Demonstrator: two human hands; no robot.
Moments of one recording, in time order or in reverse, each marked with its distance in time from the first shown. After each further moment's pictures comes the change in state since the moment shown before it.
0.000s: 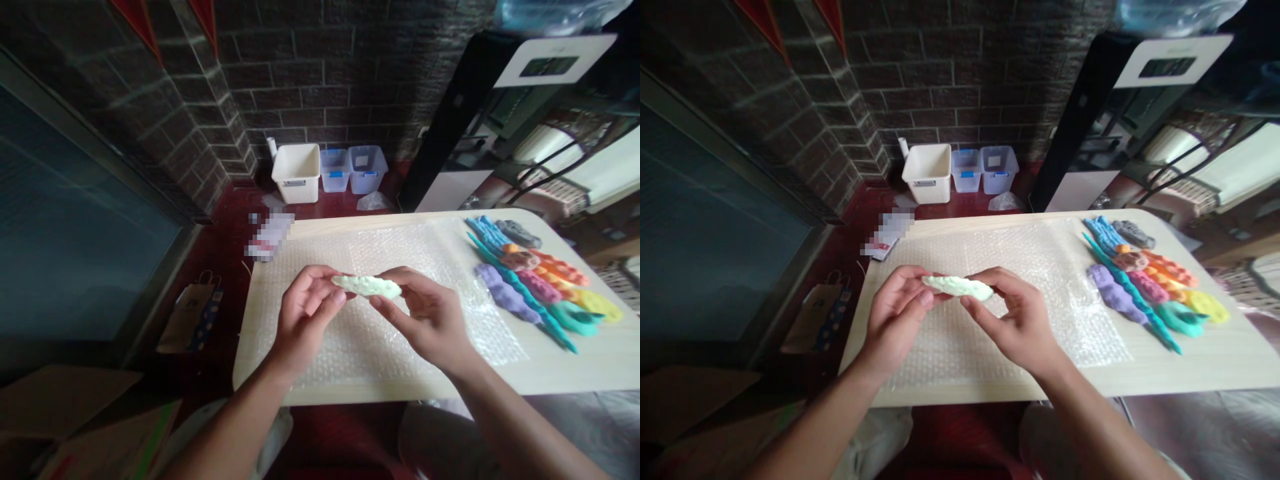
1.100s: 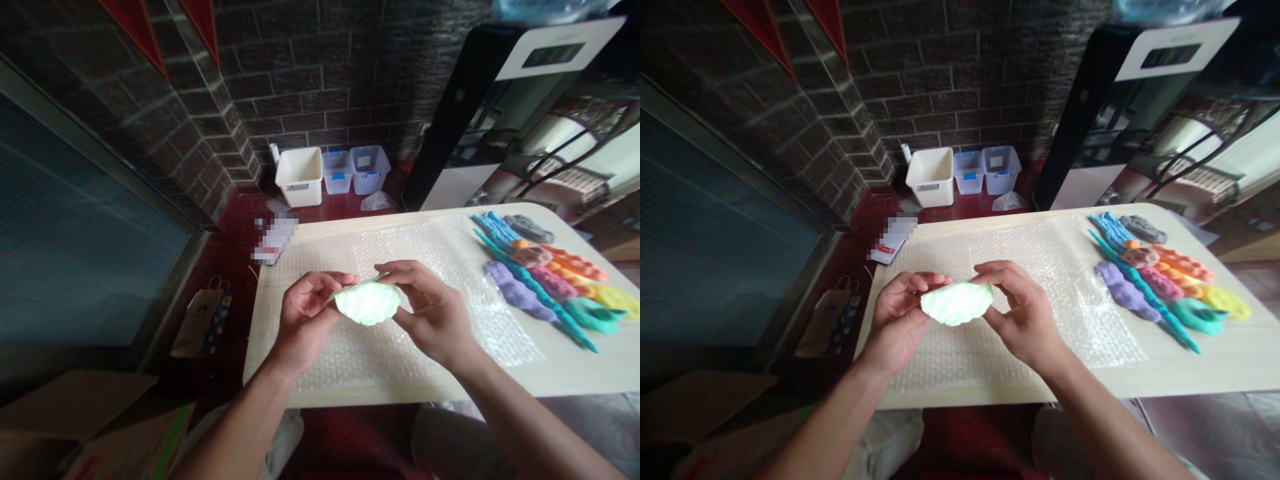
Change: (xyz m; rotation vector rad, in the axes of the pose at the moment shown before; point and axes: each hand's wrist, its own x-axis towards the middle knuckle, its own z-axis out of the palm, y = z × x) left_hand 0.005 0.005 -0.004 -0.139 -0.003 -0.011; right_hand 0.005 0.005 -0.003 -0.115 0.016 -0.145
